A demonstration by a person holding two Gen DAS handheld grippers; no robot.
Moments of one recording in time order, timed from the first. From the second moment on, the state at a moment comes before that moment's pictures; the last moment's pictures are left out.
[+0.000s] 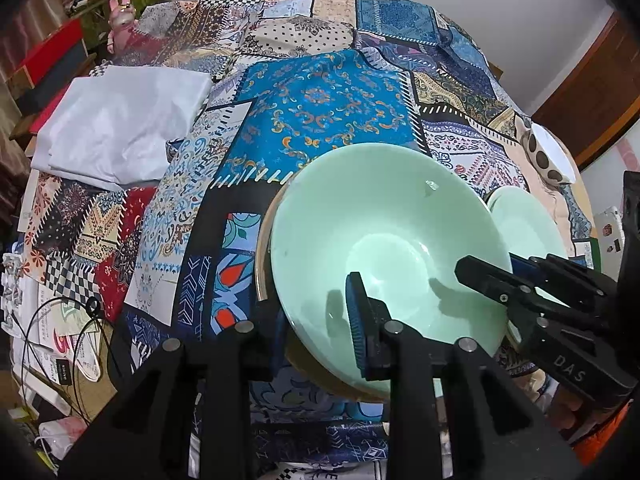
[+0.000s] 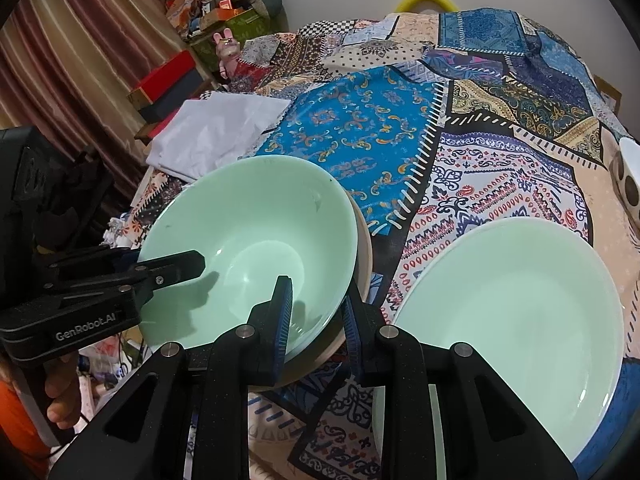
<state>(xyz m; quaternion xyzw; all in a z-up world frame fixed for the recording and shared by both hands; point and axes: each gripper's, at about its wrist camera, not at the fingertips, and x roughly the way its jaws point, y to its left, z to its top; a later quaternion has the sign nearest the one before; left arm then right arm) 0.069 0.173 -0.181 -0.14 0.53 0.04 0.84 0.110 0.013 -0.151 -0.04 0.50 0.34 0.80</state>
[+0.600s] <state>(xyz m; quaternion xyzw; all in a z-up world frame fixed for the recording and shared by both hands) 0.072 0.167 -0.186 -0.10 0.54 0.06 0.84 0.111 0.004 -0.147 -0.05 0.49 0.34 0.80</state>
